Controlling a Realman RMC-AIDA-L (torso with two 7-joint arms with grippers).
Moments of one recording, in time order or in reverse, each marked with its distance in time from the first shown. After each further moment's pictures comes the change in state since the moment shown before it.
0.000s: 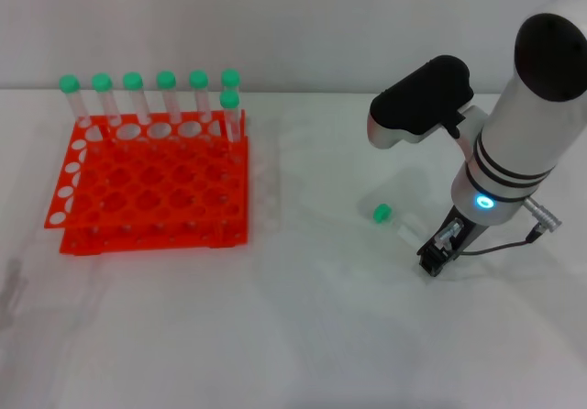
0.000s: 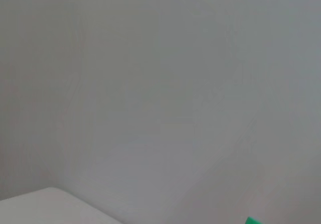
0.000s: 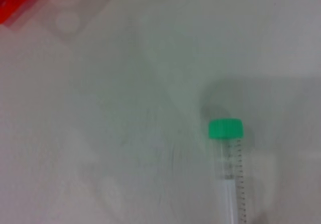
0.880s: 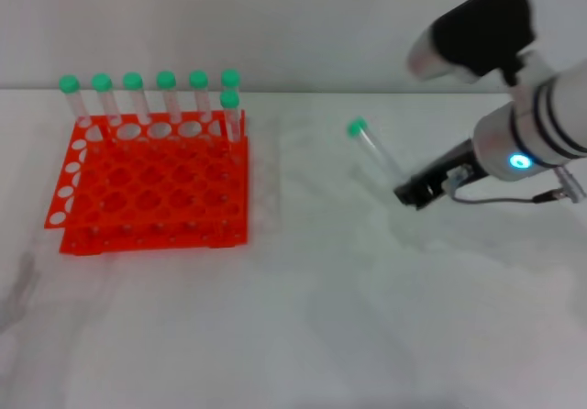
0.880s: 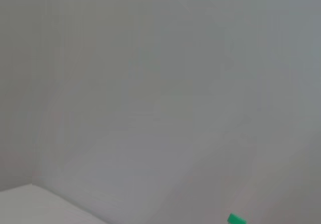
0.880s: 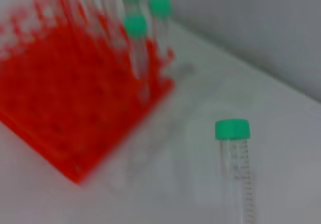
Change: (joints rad) left arm -0.021 0.004 0.002 0.001 0.028 0.005 -0.009; right arm -0.323 -0.009 0.164 -0.501 0.050 -0.088 -0.175
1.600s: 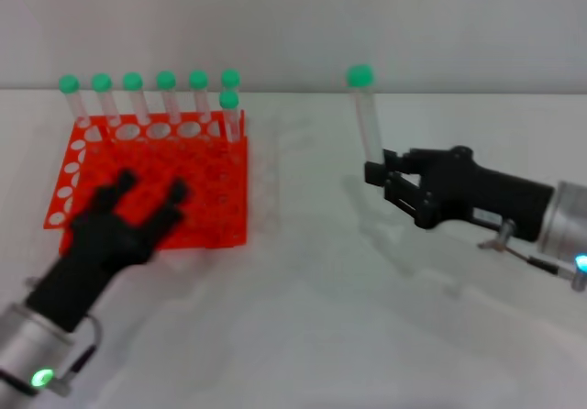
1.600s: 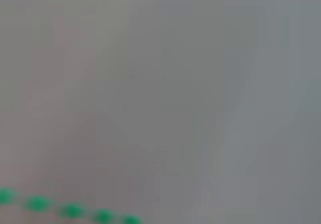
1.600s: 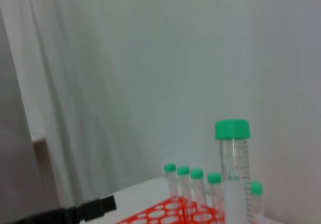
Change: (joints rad) left arm -0.160 0.000 0.007 -0.062 0.430 -0.017 0.042; right arm -0.366 -0.005 0.026 0.396 1.453 -0.209 -1.524
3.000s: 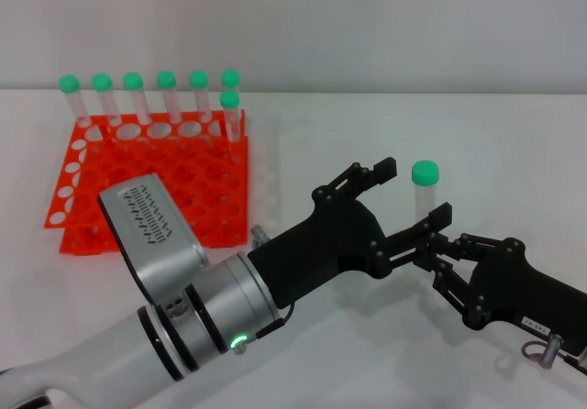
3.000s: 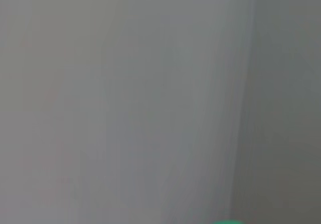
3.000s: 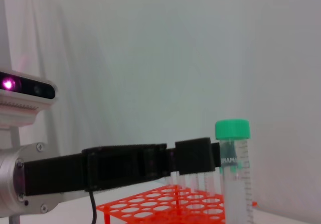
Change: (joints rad) left arm -0.139 -0.024 0.073 -0.397 0.330 0.351 0.083; right arm 0.014 0.011 -0.079 0.603 0.436 0.356 -0.663
